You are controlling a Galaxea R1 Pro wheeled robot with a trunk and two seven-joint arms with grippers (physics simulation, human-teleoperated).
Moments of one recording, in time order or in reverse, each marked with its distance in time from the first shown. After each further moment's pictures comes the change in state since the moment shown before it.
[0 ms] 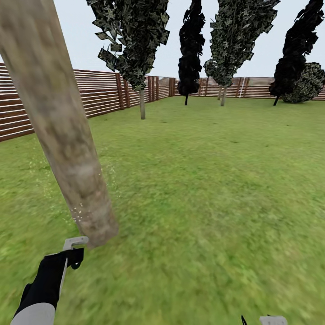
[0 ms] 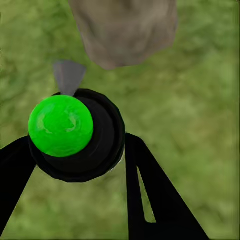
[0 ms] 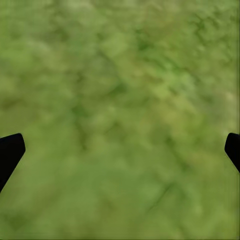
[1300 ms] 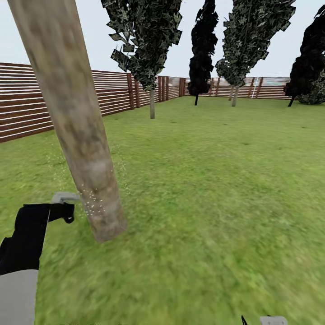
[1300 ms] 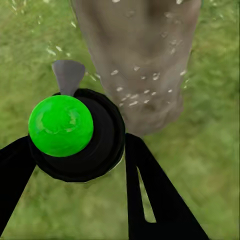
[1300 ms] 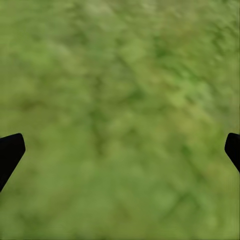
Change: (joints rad) left arm -0.155 0.161 -0.237 -0.395 -0.008 0.401 -0.241; right arm 0.000 0.000 -0.001 0.000 -0.001 0.002 -0.002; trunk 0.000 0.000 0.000
